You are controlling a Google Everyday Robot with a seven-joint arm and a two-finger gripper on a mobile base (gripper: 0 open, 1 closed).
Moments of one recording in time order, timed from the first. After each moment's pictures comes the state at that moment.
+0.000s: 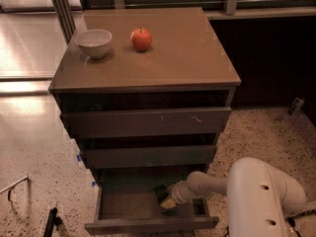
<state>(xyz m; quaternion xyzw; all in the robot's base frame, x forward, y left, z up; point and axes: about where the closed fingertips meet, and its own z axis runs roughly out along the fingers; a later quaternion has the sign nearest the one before) 0.559 -0.050 0.172 -0.50 0.81 0.22 0.22</state>
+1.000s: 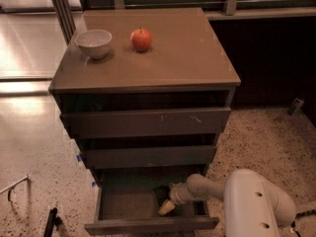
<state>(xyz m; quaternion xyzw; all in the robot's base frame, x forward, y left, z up) 0.569 -0.040 0.134 -0.50 0.80 0.24 0.23</state>
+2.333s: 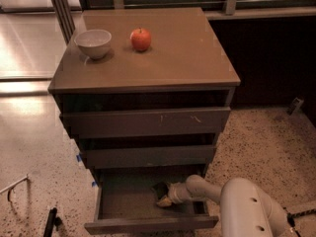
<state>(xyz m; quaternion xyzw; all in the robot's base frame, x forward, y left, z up) 0.590 -0.028 0.109 -0.50 0.79 0.25 0.27</state>
